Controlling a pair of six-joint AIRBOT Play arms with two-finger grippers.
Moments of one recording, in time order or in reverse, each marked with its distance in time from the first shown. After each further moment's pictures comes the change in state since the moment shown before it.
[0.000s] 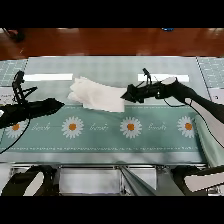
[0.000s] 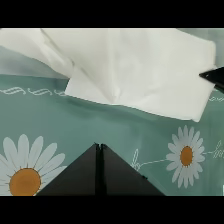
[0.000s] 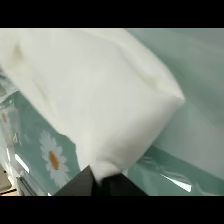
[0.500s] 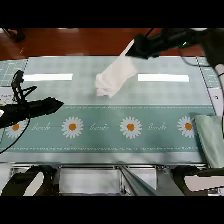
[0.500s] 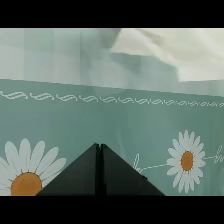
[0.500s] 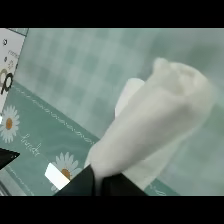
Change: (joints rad) left arm -0.001 -0.002 0.000 0.000 0.019 -0.002; right arm -0.032 0.058 0.721 -0.420 0.308 0.304
